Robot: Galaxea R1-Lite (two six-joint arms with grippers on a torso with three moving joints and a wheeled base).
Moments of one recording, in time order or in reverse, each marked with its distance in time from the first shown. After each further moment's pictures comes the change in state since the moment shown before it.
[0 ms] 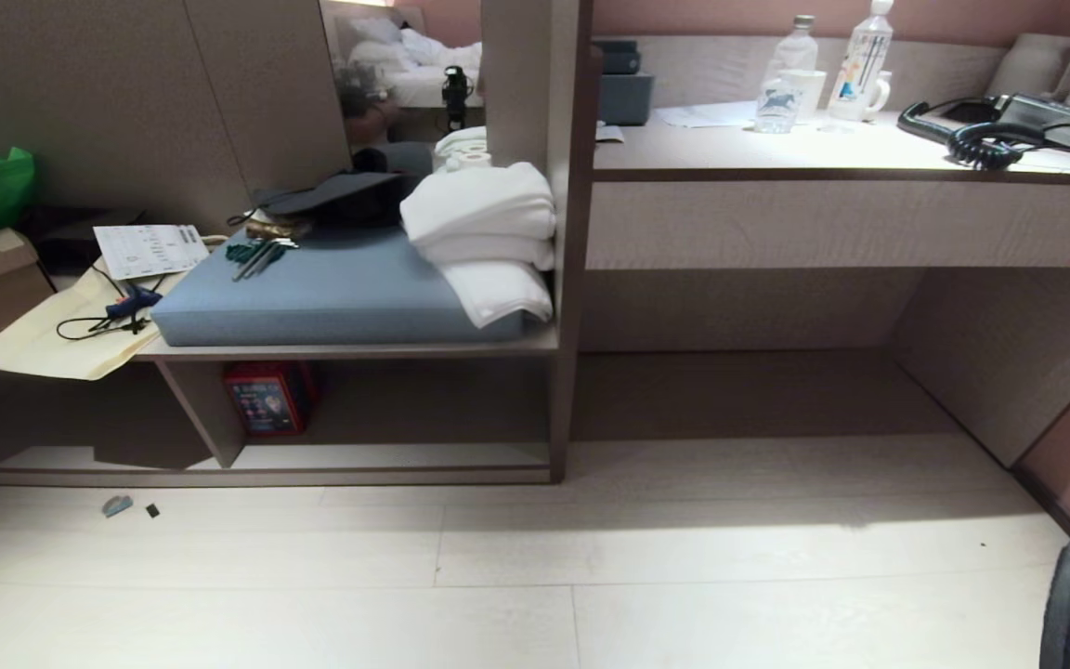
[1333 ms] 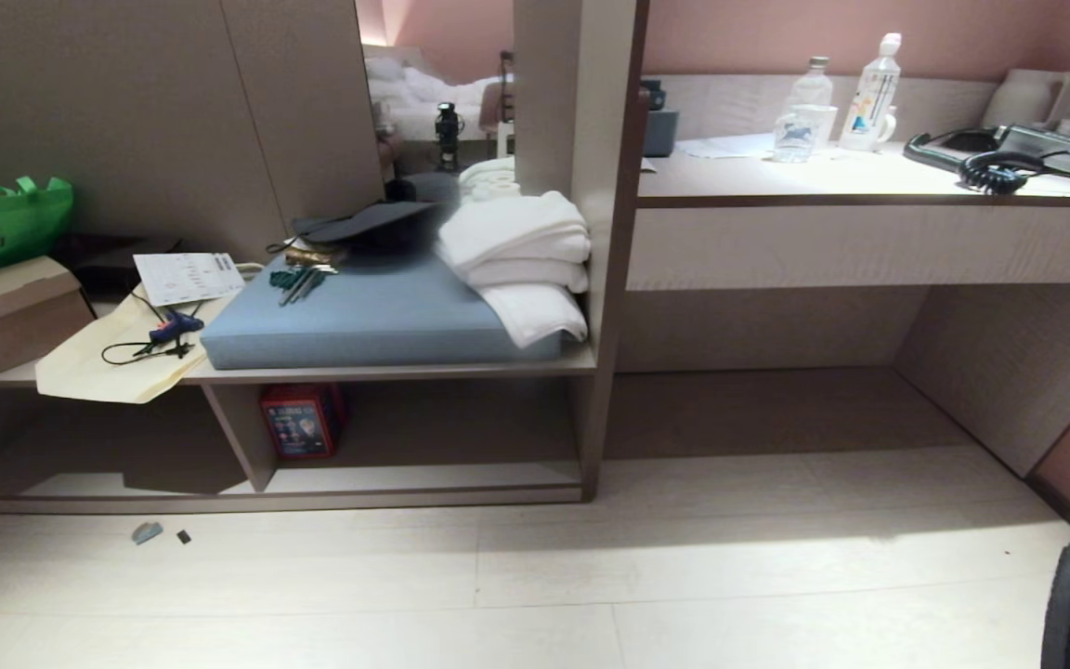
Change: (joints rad) left arm 0.000 0.000 0.000 0.000 0.000 0.000; right arm 0.000 0.000 0.000 0.000 0.000 -0.001
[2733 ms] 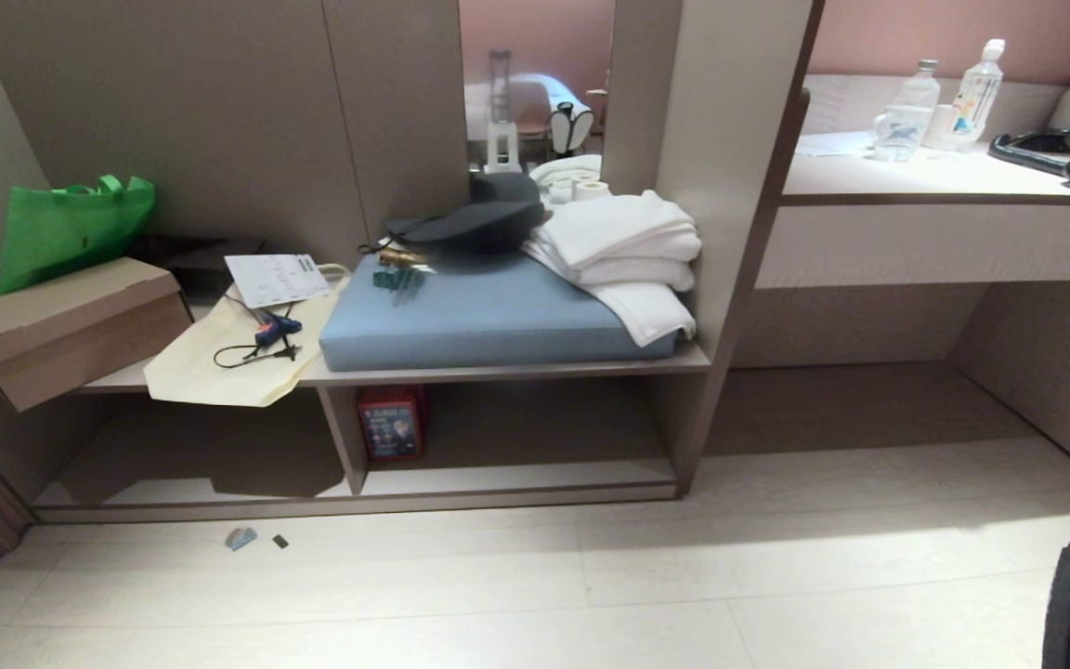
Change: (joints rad) left arm 0.000 0.000 0.000 0.000 0.000 0.000; right arm 0.000 0.000 0.000 0.000 0.000 0.000
